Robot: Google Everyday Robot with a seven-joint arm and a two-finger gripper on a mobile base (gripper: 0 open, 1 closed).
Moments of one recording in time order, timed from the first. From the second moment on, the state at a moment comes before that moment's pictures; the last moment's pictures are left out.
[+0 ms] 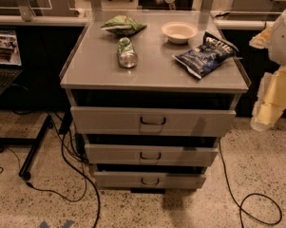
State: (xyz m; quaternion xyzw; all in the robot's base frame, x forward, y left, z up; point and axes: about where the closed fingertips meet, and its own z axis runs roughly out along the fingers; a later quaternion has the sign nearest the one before) arm 0.438 -0.217 0.976 -0.60 0.78 -0.03 0.16
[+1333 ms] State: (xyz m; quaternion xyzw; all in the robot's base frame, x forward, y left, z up) arm 0.409 -0.205 0.814 -0.40 0.87 0.15 0.27
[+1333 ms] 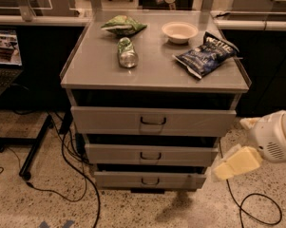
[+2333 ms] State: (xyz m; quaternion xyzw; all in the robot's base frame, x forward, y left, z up) arm 0.442 -0.180 0.720 -0.32 0.88 0.21 0.27
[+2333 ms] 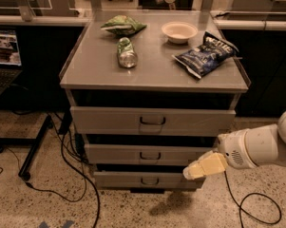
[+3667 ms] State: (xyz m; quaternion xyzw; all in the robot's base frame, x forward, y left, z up) arm 0.462 -0.170 0.579 -0.20 0.88 0.25 0.35
